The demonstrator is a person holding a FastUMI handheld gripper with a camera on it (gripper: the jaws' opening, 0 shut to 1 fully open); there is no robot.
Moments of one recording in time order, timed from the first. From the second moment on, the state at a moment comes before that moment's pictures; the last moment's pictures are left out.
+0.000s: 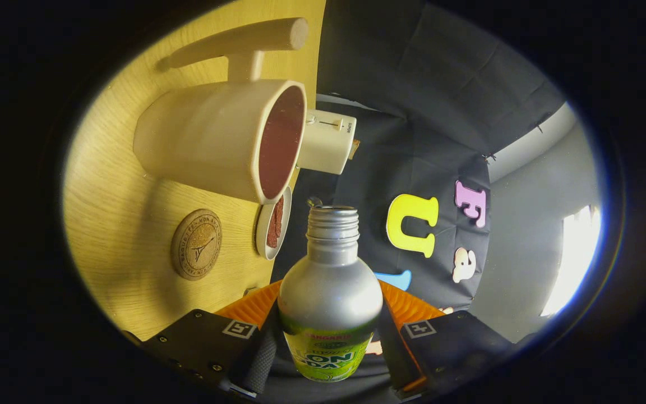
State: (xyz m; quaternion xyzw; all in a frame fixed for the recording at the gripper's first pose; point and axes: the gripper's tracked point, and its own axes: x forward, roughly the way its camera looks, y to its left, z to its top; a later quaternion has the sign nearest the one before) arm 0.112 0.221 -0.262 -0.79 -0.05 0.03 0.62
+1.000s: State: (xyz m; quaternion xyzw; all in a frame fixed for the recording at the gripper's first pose) arm 0.111 0.220 -0.229 -0.81 -0.07 0.01 0.58
